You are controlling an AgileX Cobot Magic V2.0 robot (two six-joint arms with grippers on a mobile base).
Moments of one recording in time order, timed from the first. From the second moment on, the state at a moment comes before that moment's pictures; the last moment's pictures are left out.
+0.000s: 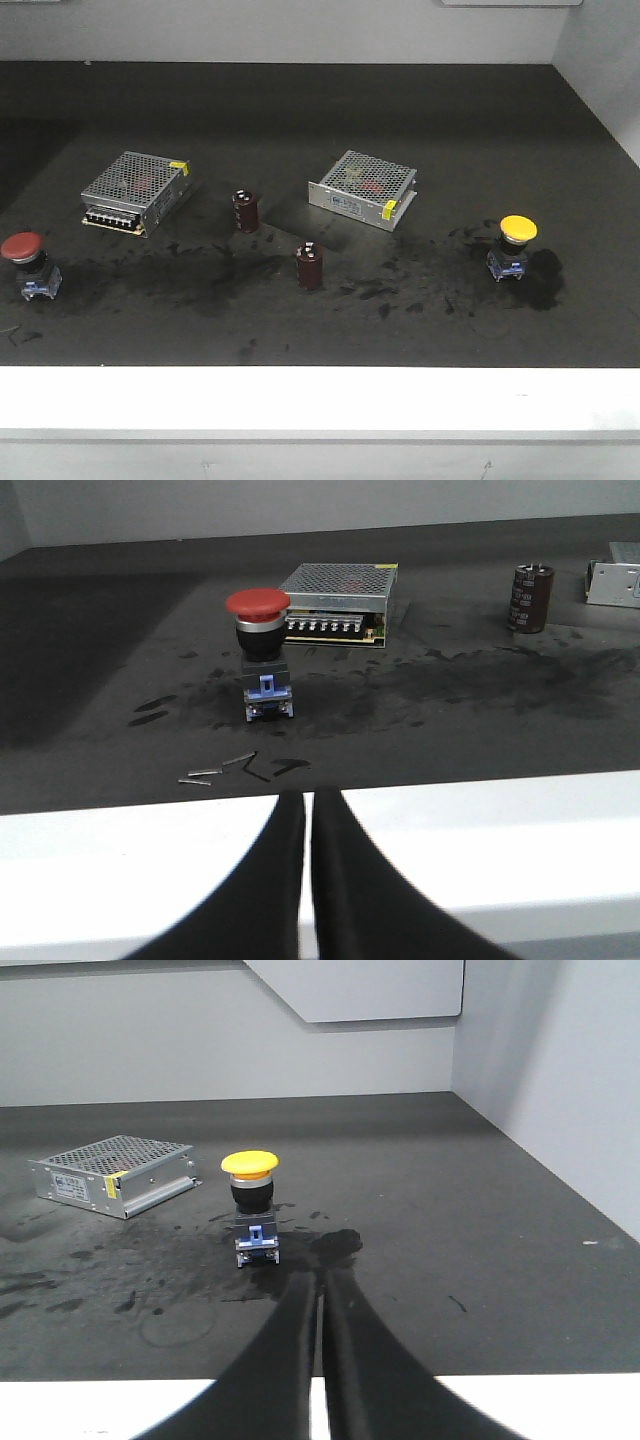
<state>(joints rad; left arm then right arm) -0.01 -0.01 0.03 -0.09 0.24 0.10 -0.01 -0.01 0.03 0.00 0.10 0.01</state>
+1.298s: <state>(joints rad) -0.01 0.46 -0.65 -0.09 0.10 0.10 -0.01 0.56 -0.56 0.00 -0.11 -0.01</state>
